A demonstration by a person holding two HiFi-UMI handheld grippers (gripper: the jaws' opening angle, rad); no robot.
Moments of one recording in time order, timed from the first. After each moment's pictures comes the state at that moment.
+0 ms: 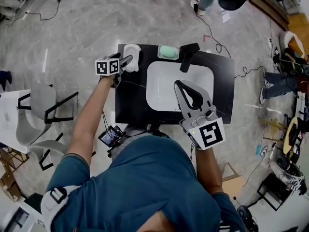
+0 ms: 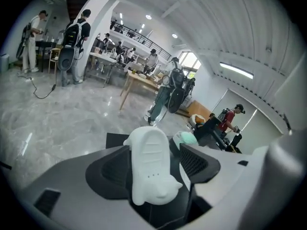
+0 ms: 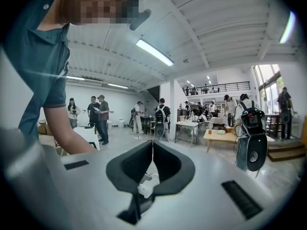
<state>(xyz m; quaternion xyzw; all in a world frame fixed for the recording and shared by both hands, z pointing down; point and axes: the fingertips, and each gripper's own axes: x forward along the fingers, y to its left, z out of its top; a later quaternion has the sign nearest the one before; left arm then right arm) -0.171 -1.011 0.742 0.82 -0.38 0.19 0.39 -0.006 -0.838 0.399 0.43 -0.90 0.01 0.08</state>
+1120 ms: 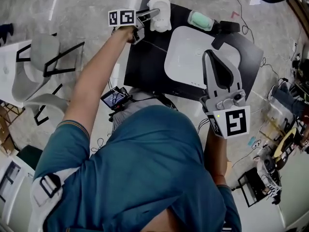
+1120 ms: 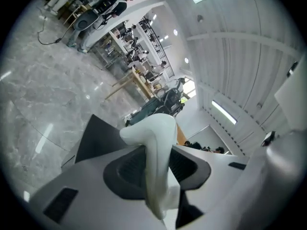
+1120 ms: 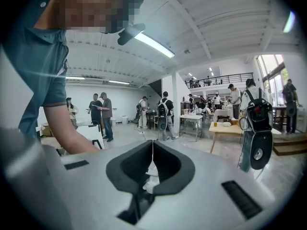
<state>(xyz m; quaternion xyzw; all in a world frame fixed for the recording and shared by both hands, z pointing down) -0.158 -1.025 0.750 0.80 -0.29 0.00 0.53 -0.035 -0.873 0.434 0.41 -0.91 0.05 0.10</state>
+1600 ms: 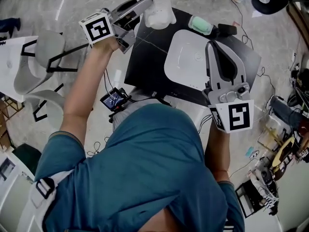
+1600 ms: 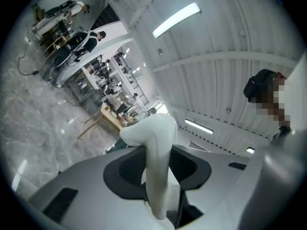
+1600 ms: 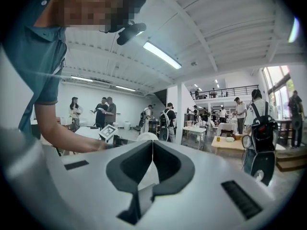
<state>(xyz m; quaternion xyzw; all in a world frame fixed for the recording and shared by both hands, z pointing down) -0.202 -0.979 0.504 0.85 -0.30 -0.17 0.40 -0.039 -0.864 0.385 0.39 -0.92 -0.01 0.07</state>
